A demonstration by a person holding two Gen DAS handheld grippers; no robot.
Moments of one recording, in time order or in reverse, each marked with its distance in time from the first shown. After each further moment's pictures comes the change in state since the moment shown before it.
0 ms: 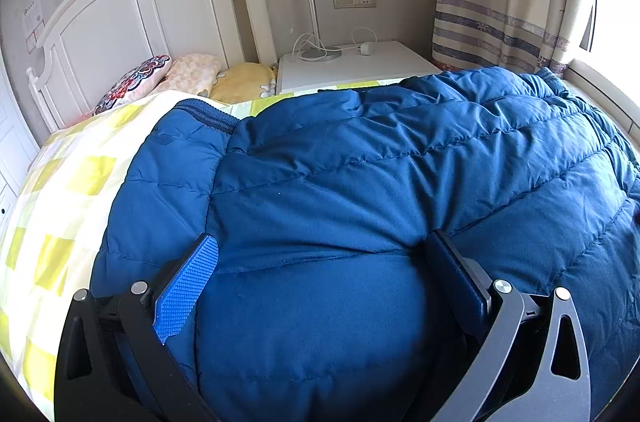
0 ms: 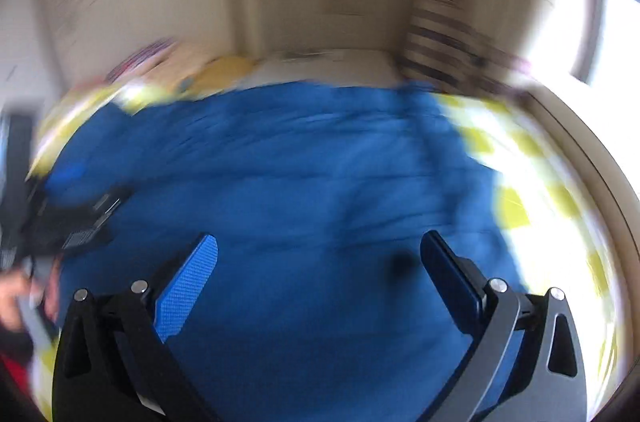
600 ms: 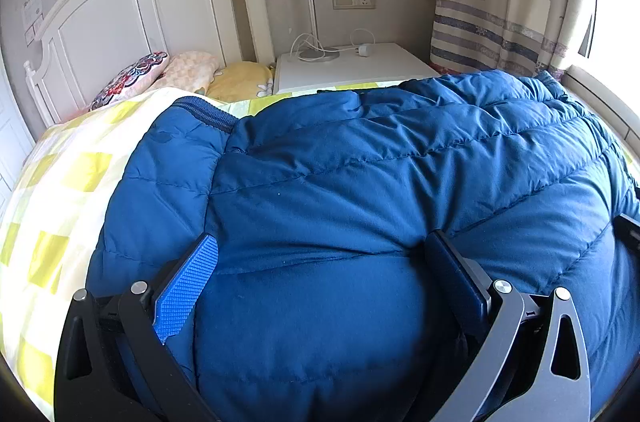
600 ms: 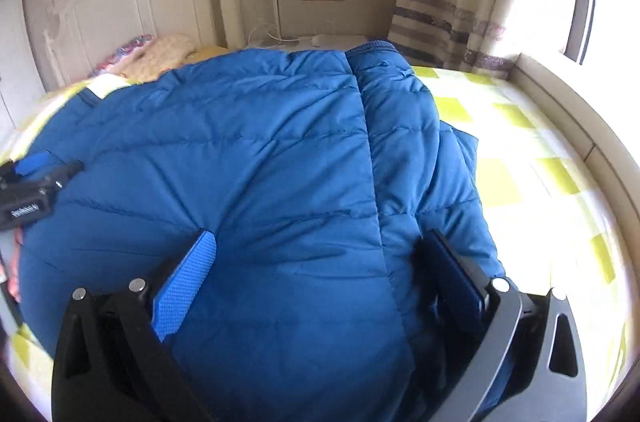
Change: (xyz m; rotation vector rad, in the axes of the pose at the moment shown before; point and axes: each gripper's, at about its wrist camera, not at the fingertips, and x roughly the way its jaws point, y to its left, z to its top) left arm 0.002 0.002 0.001 -0.018 -0.004 -0.020; right arm 0.019 -0.060 -0.020 0.102 0.021 -0.089
